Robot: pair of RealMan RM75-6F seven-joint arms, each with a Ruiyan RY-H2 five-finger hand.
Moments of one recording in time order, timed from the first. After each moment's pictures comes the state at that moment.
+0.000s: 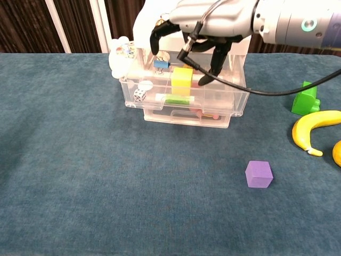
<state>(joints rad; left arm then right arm) -0.03 -1.08 -0.08 -1.72 1.40 1.51 -0.05 1.05 -1.33 0.13 -1.53 -1.55 0.93 -0.31</state>
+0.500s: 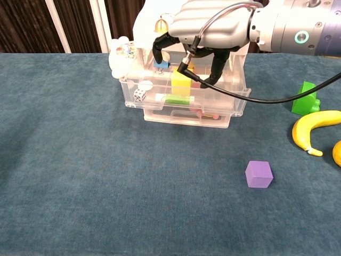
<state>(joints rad) -0.03 -1.08 -0.08 -1.71 1.39 1.51 -0.04 1.06 -1.37 0.11 -1.46 -1.60 0.92 -0.37</state>
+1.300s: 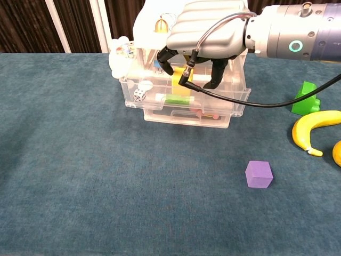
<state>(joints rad) -0.03 -1.08 -0.08 -1.72 1.39 1.51 -0.04 1.07 -1.38 0.12 -1.45 -1.61 0.88 -0.46</state>
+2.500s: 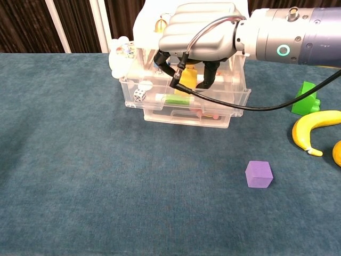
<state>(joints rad) -0.03 -1.07 -0.09 -1.72 1.38 1.50 -0.04 1.07 -1.41 0.14 -1.47 -1.55 0.86 -0.57</state>
